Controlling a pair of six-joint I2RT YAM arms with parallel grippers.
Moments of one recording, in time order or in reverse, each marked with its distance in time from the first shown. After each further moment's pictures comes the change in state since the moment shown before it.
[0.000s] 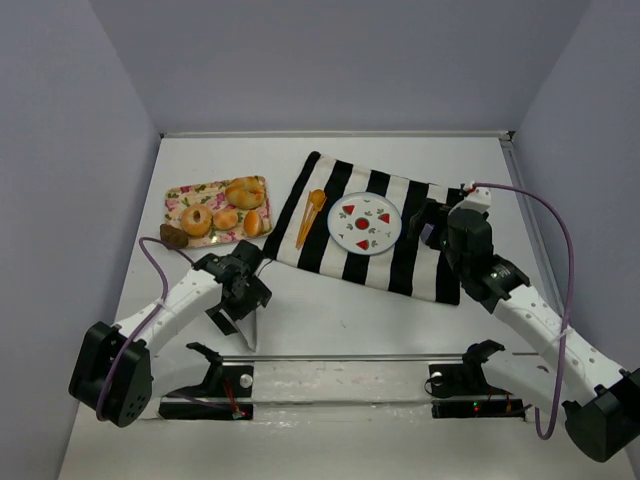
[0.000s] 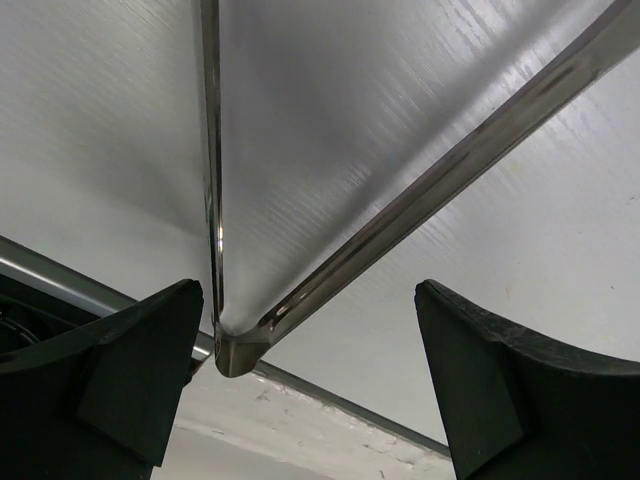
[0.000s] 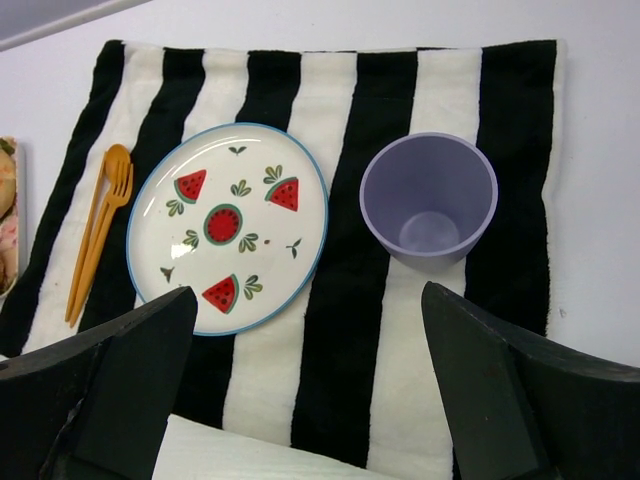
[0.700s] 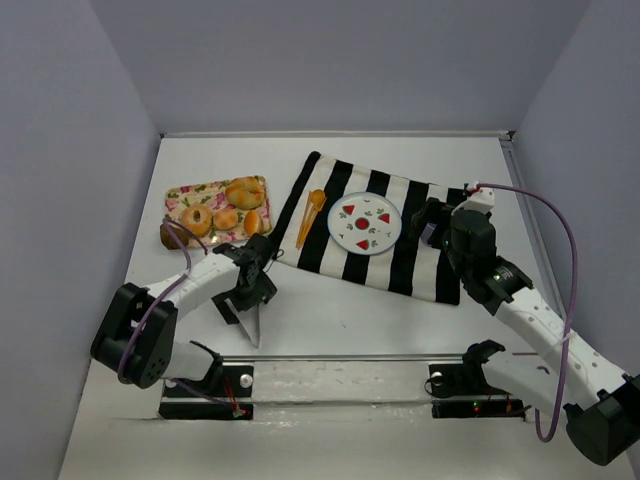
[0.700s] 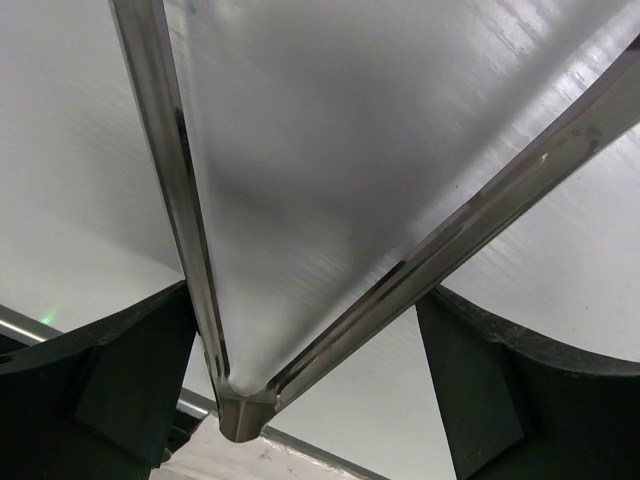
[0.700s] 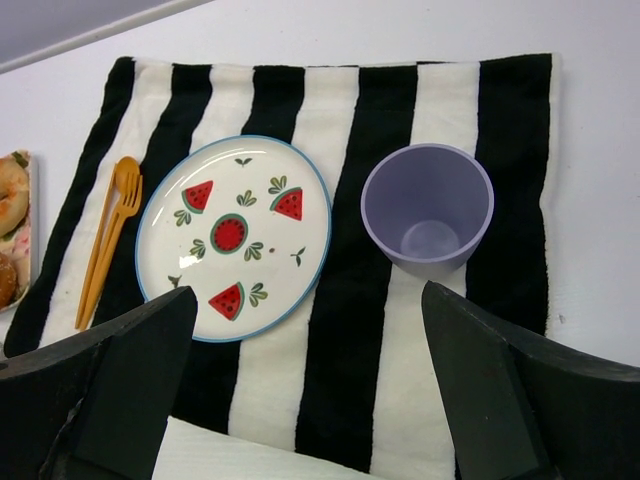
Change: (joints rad) left arm -0.006 0.211 0.049 0.092 -0.077 0.092; right arm 0.000 -0.026 -0.003 0.008 0.005 0.000
